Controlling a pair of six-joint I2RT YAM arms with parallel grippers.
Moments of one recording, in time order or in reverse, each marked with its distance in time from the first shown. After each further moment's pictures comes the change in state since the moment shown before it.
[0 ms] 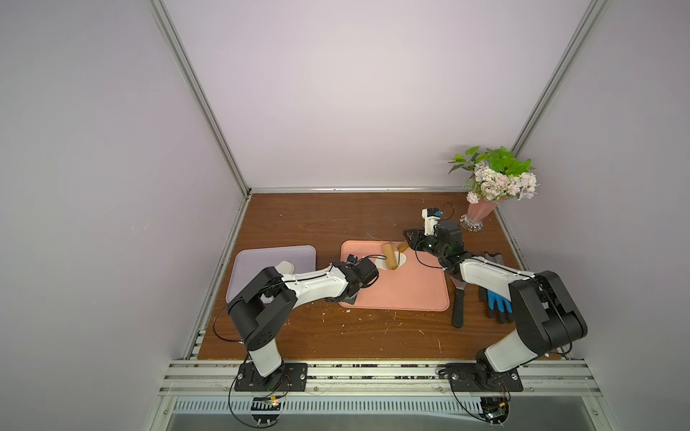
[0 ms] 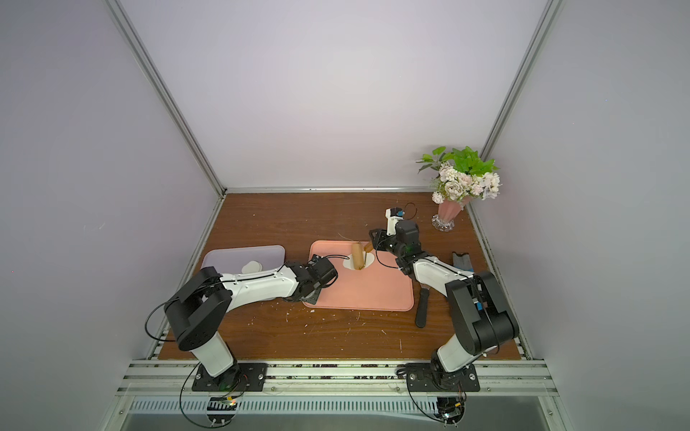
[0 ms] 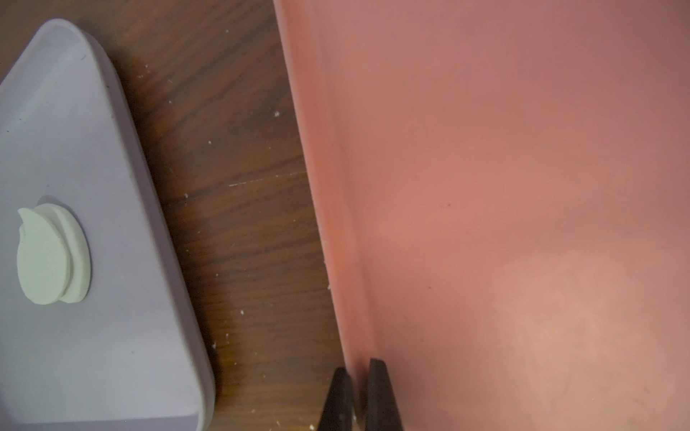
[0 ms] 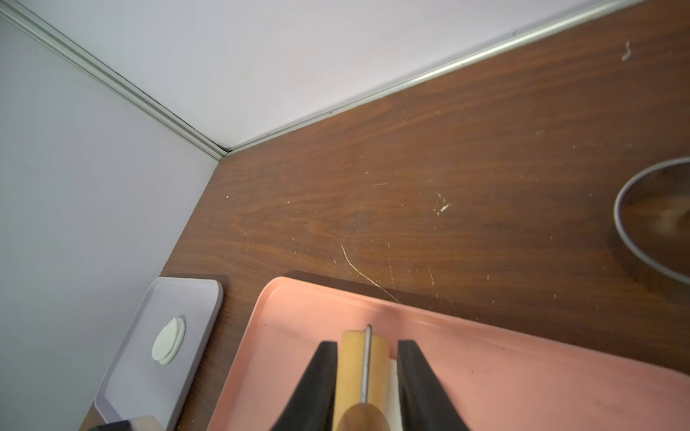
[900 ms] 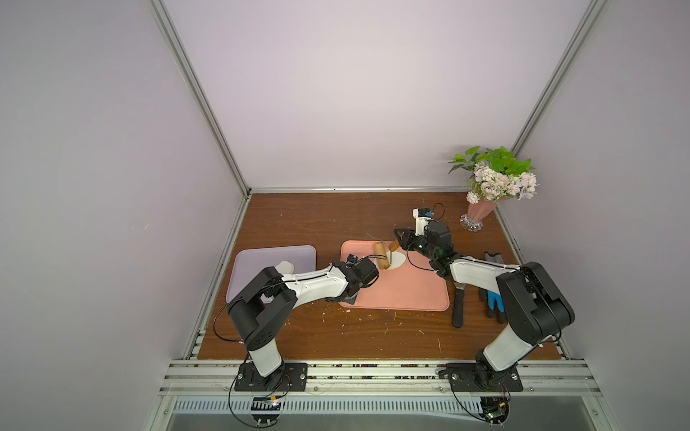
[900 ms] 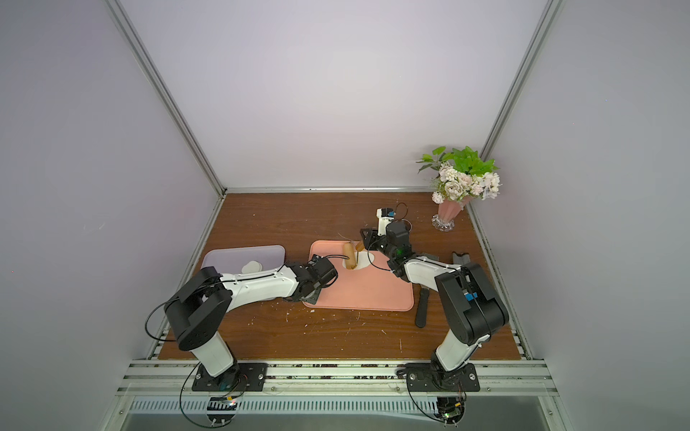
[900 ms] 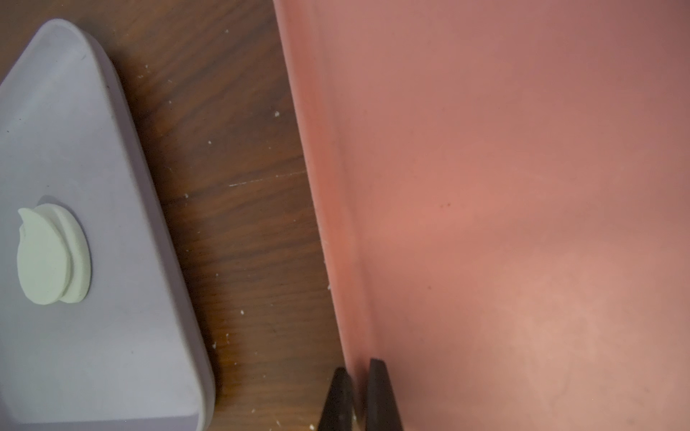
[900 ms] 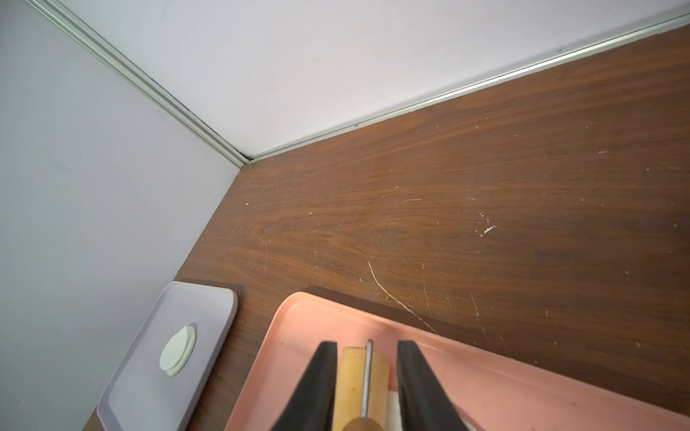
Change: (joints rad) left arm 0.000 0.000 0.000 0.000 0.000 0.000; right arm 0.081 0.084 0.028 0.070 0.059 -0.013
